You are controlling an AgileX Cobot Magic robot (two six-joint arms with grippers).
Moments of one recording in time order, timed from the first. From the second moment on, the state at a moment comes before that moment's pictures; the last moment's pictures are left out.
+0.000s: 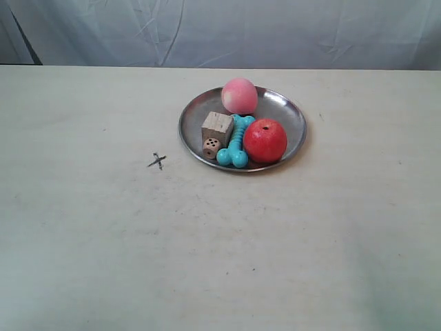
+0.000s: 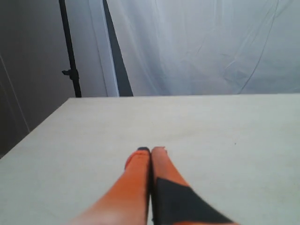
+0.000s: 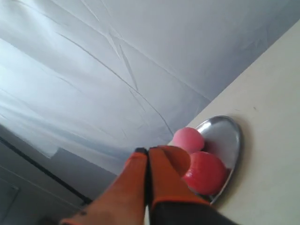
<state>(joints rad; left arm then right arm) 0.11 0.02 0.00 0.08 0.15 0.00 0.02 0.01 0.00 0.96 0.09 0.00</state>
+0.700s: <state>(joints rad) 0.11 0.01 0.00 0.02 -0.66 -0.01 0.02 0.01 0.00 1.10 -0.19 0.00</state>
